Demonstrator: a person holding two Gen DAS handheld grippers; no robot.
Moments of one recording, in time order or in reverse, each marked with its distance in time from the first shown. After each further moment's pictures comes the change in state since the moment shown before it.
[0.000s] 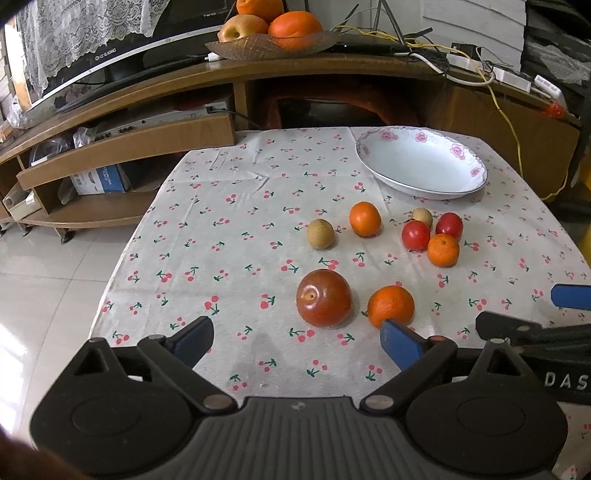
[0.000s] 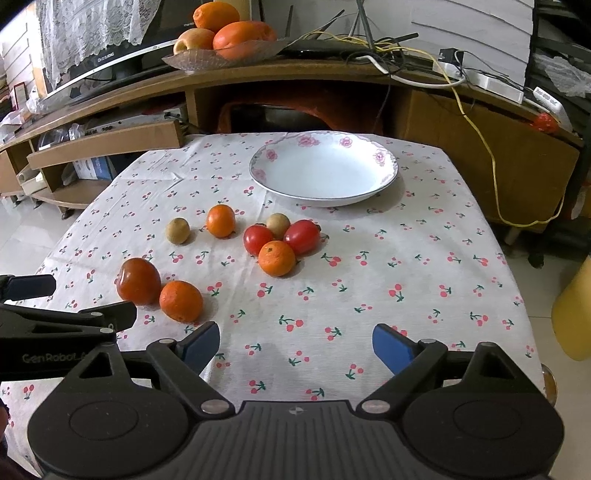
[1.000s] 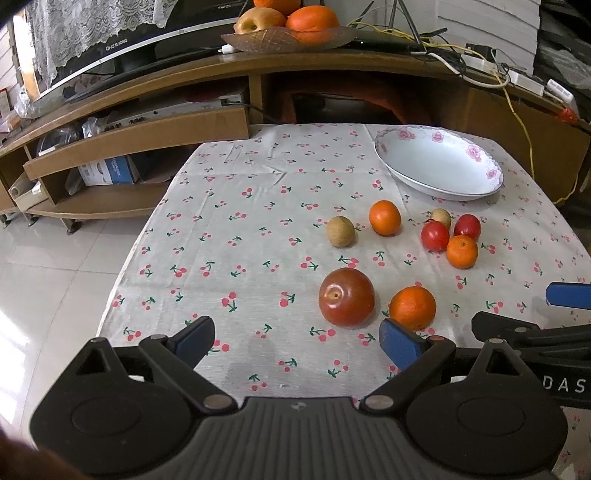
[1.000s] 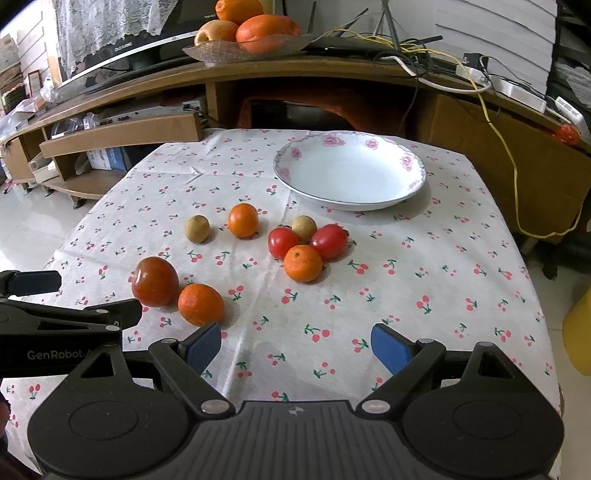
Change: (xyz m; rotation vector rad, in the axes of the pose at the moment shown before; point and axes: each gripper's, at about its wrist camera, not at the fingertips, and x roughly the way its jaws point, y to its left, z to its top) left arm 0.005 0.014 0.001 -0.028 0.012 0.015; right arm 0.009 0.013 0.009 -0.042 0.006 0.034
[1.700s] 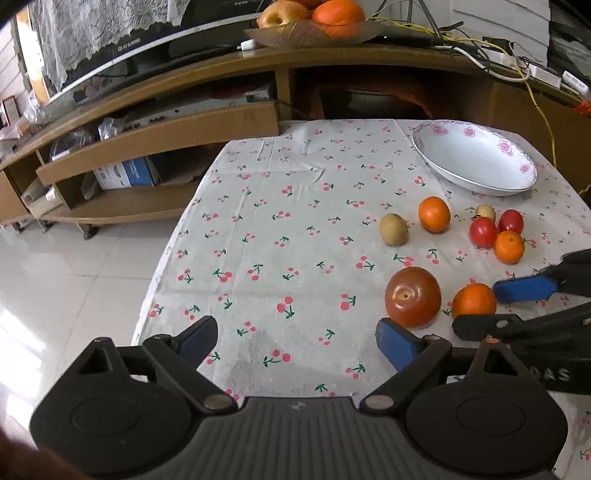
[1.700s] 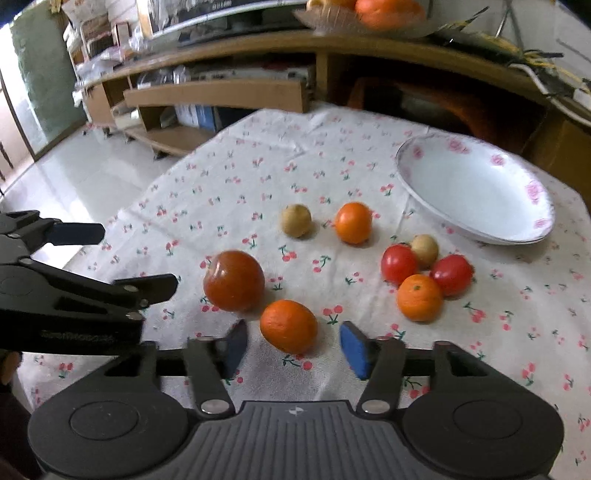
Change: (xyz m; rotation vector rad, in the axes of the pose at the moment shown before) left arm 0.014 0.035 0.002 0.026 0.007 0.055; right arm 0.046 0.036 0.024 -0.200 0.108 0.270
